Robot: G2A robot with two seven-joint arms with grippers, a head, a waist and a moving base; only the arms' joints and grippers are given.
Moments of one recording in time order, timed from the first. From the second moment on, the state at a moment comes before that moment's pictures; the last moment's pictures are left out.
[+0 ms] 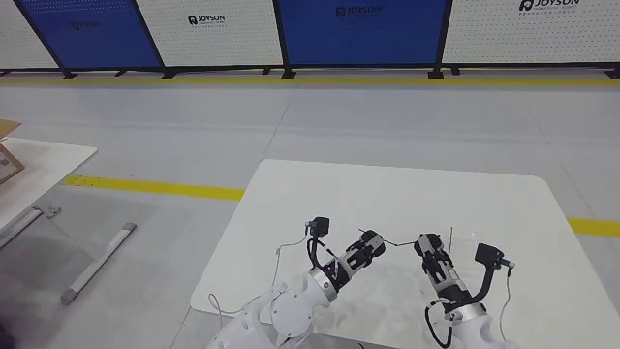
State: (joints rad) left arm 1.41 -1.20 -0.92 -1.64 0.09 -0.17 -0.02; right arm -1.59 -1.17 1.12 -1.77 -0.38 -0.07 -0.09
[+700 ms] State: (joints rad) left arm 1.41 -1.20 -0.92 -1.64 0.09 -0.17 -0.02; right arm -1.59 -1.19 1.12 -1.75 -0.37 -0.09 -0.09
